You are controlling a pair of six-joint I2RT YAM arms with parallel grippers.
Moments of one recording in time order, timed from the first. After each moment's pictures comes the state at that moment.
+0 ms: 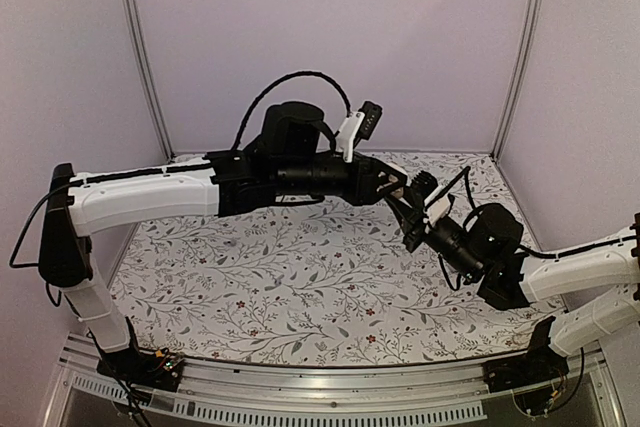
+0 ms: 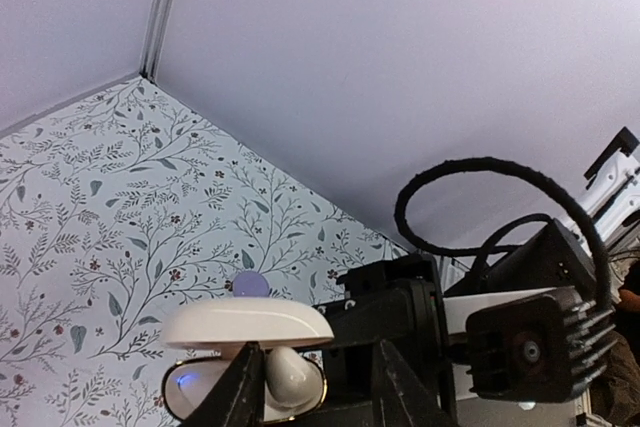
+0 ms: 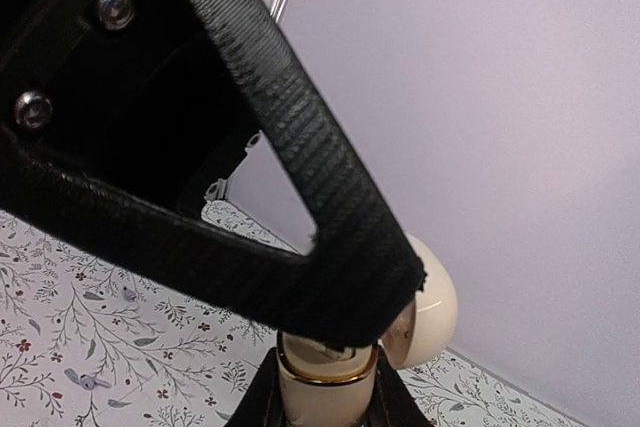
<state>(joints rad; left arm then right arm) -1.05 1.74 1.50 0.00 0.20 -0.41 0.98 1.28 0.47 1.00 0.23 -0.36</state>
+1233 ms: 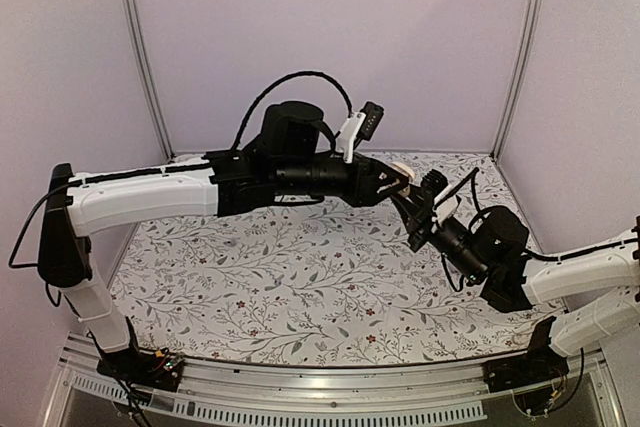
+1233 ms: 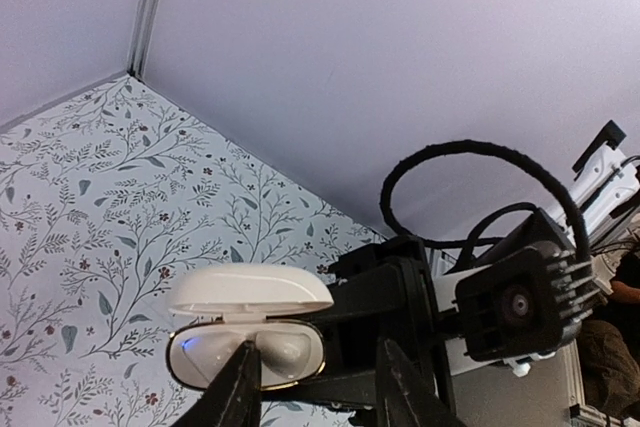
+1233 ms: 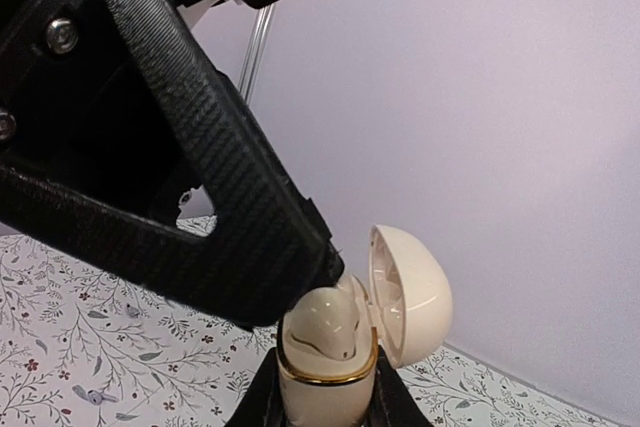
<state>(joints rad) -1.05 1.74 1.50 0.00 0.23 -0.41 0.97 1.26 0.44 1.05 0.24 -0.31</state>
